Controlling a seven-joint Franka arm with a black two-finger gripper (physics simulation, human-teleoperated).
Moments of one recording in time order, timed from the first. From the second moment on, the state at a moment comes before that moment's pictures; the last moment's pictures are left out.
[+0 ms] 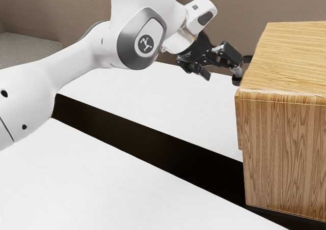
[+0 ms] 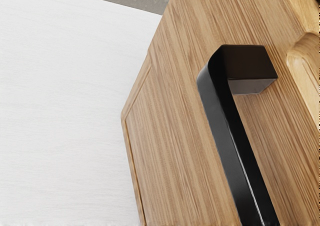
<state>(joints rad) 0.01 0.29 -0.18 -1.29 -0.15 2.13 -0.21</state>
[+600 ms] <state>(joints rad) 0.02 0.16 -0.09 -1.42 -0.15 2.13 -0.22</state>
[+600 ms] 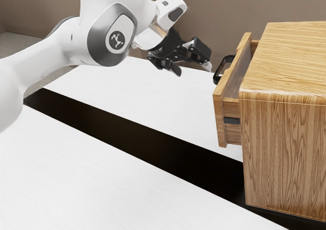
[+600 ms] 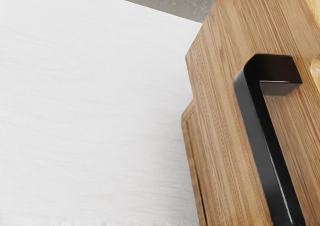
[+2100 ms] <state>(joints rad) 0.01 0.15 -0.06 -1.45 -0.11 2.15 -0.24</state>
